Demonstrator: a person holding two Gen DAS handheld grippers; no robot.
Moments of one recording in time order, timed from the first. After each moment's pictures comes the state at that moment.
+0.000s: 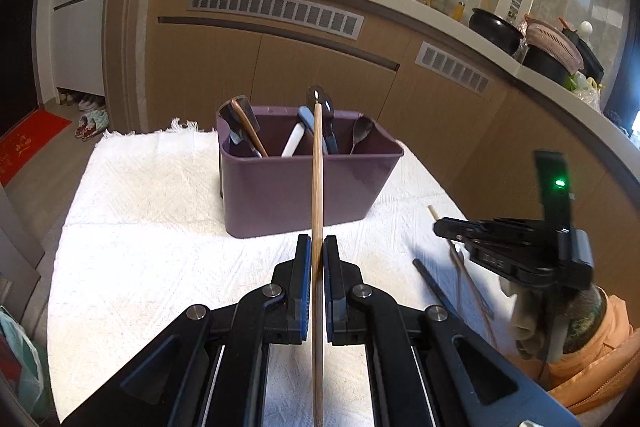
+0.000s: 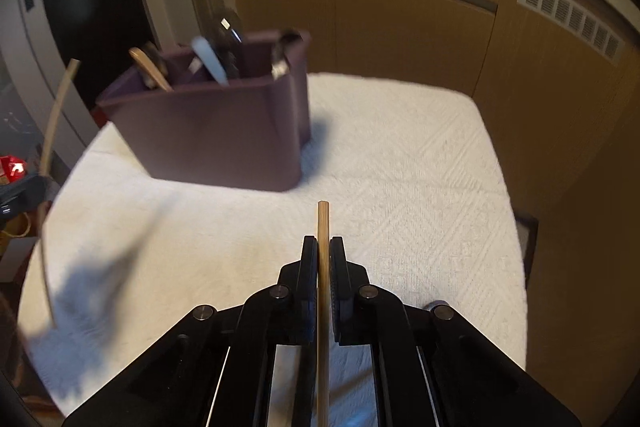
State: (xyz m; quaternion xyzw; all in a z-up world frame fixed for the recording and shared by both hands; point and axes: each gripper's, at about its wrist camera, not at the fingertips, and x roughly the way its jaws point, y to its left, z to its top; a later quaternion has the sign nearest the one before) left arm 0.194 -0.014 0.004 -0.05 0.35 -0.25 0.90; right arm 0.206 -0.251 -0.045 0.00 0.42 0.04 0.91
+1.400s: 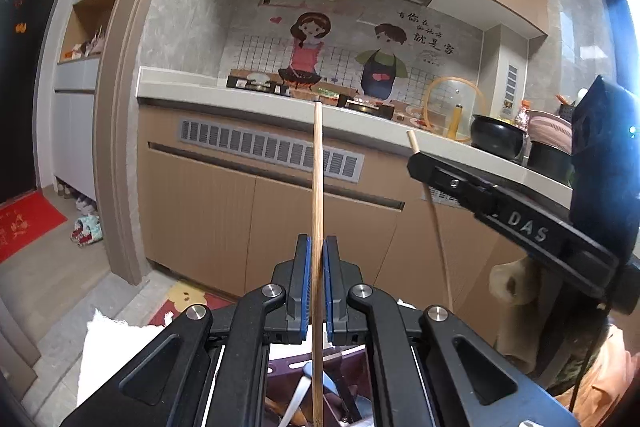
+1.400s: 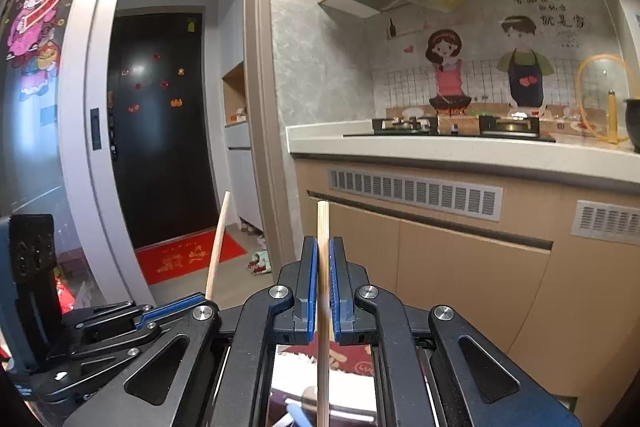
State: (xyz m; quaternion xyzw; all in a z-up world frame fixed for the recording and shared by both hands) left arm 0.325 -0.036 0.110 -0.07 0.17 -0.25 0.95; right arm 0.325 -0.203 0.159 0.02 0.10 0.14 0.98
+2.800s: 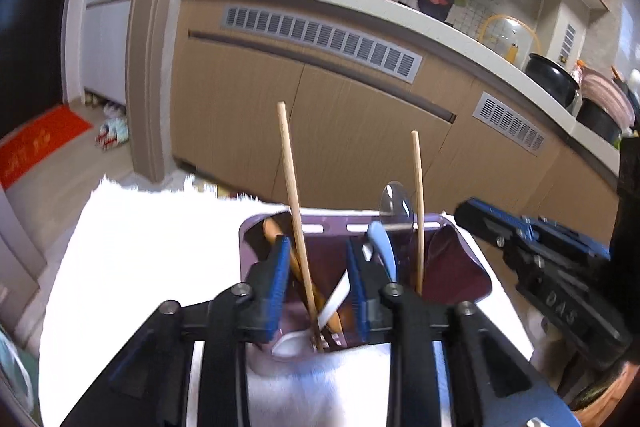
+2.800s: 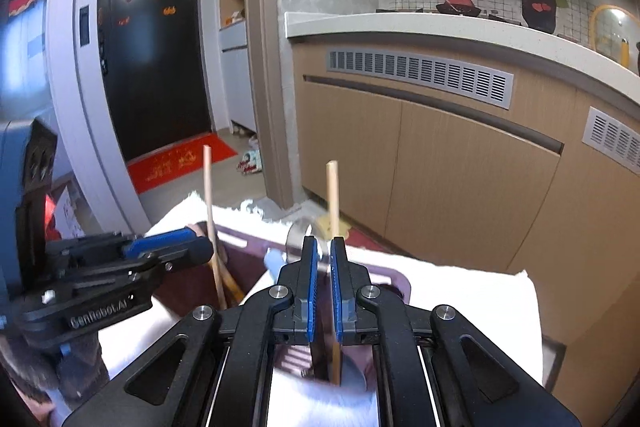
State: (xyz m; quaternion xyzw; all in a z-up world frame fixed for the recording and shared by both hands) left arm 0.323 -0.024 0.003 -0.09 0.33 -0.19 0.92; right arm 0.314 -0.194 0.023 -0.04 0.26 0.13 0.96
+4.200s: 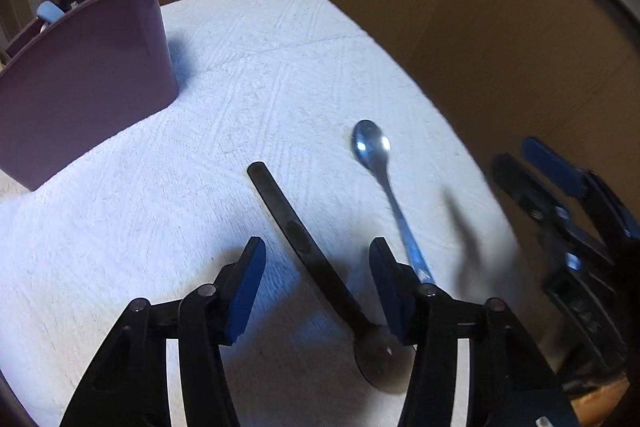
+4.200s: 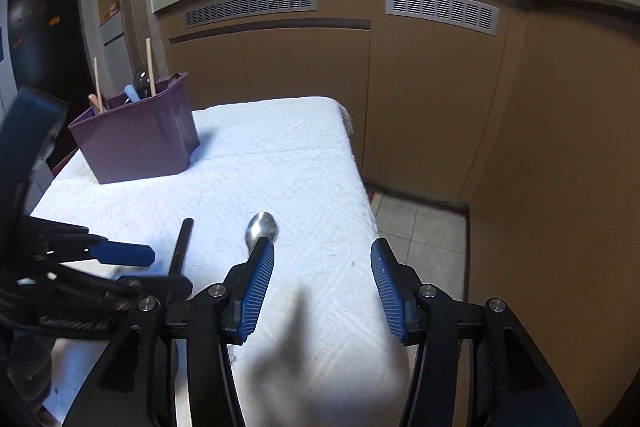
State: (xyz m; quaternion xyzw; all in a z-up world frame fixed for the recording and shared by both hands) left arm 0.203 -0.227 -0.079 0.09 0.54 -0.29 0.79; right arm 0.093 -0.357 -0.054 0.04 0.33 -0.08 0.94
